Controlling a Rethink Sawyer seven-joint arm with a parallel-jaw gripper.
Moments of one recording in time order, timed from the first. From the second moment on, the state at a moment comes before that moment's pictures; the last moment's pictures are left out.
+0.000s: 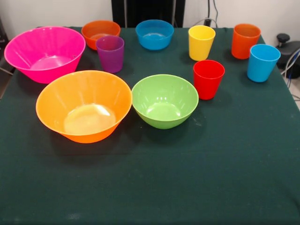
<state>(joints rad) -0.29 -1.27 0.00 2.48 -0.17 0.07 1.58</state>
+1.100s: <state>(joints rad) -0.40 -1.32 0.08 2.48 -0.12 0.29 1.58</state>
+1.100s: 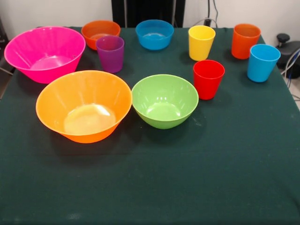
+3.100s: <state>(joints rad) -0.32 -0.89 0.03 2.39 -0.20 0.01 1.58</state>
